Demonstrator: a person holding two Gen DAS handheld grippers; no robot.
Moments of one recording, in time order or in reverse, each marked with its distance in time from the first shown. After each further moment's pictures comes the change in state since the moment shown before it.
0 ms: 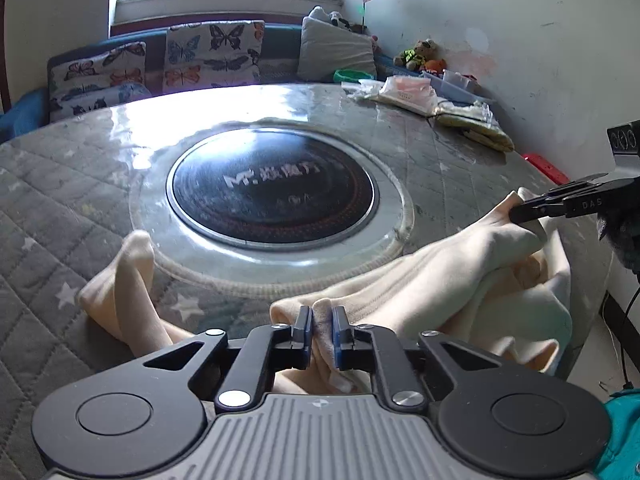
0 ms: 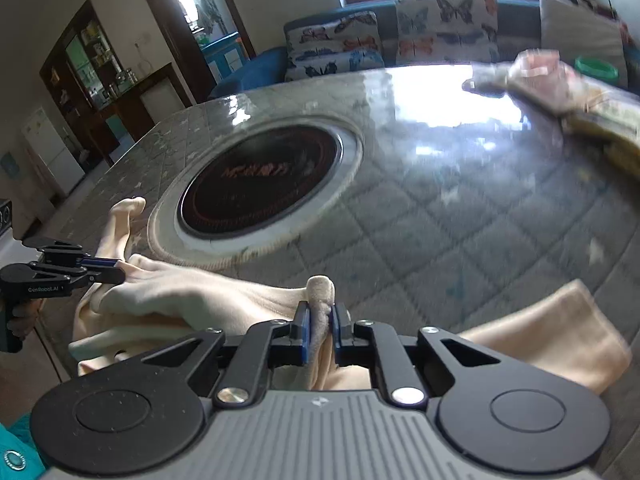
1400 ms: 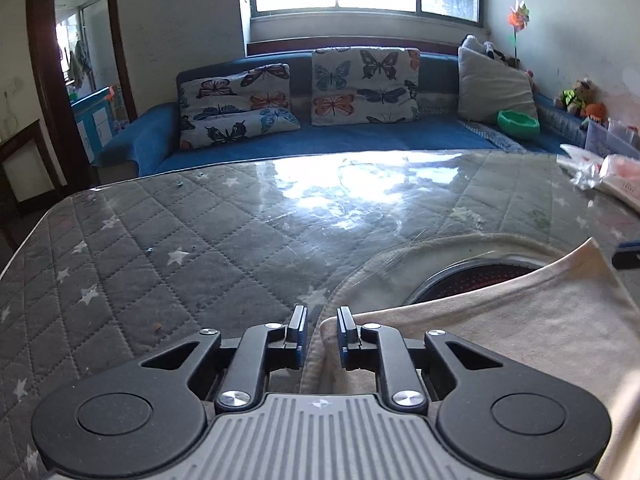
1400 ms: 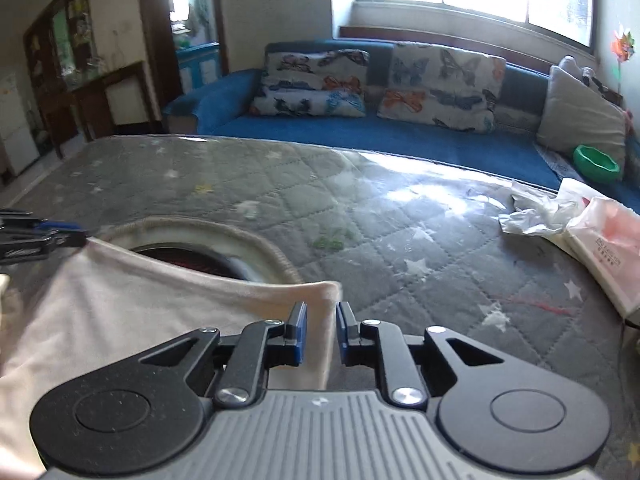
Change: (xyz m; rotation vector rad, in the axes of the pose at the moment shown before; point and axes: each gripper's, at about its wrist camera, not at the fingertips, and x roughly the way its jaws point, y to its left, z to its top) left arm 0.121 0.122 0.133 -0.146 -0.086 0.434; right arm 0.166 -0.006 0.155 -0.160 -0.084 -0.138
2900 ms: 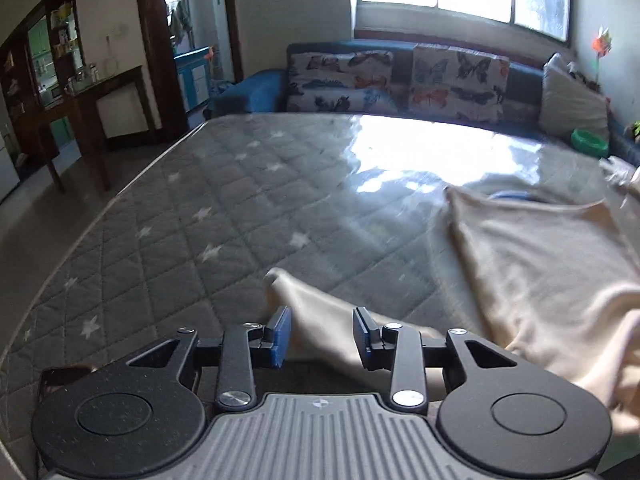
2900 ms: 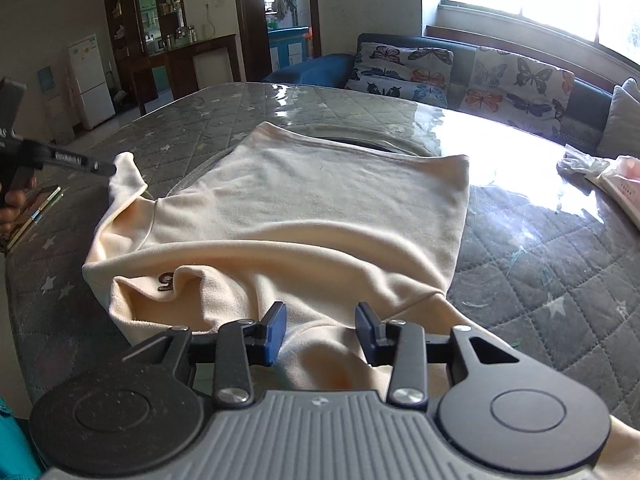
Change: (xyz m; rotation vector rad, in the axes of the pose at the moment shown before) left arm -0.159 0.043 -0.101 -0.175 0.040 0.210; right arm -0.113 0.080 -0.124 -0.125 0.037 0.161
